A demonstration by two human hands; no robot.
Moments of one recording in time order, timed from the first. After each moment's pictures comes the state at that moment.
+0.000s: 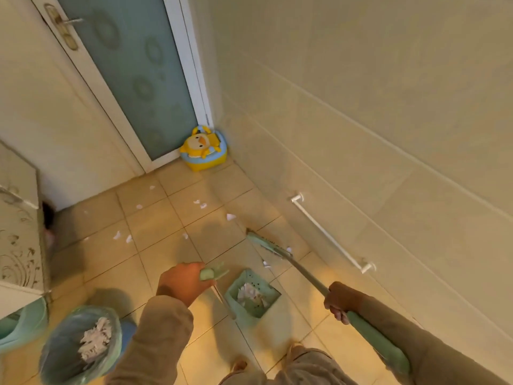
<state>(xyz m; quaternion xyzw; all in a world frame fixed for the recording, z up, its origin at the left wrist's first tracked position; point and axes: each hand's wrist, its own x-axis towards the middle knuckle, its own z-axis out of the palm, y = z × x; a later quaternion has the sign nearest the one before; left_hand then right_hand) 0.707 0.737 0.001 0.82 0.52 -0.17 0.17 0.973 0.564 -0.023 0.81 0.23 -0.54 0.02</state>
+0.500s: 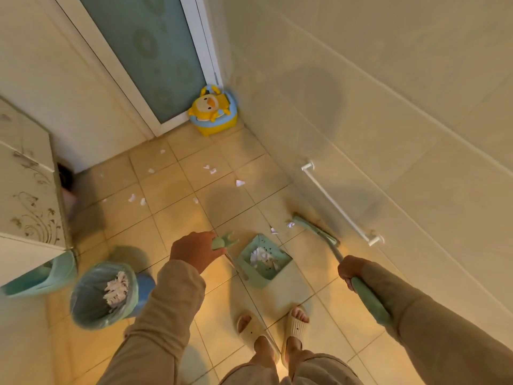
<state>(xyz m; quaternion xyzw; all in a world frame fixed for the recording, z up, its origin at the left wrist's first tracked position) 0.744 0.722 -0.011 0.82 0.53 -0.17 0.11 1.013 0.570 -0.042 0.79 0.24 -0.55 0.14</state>
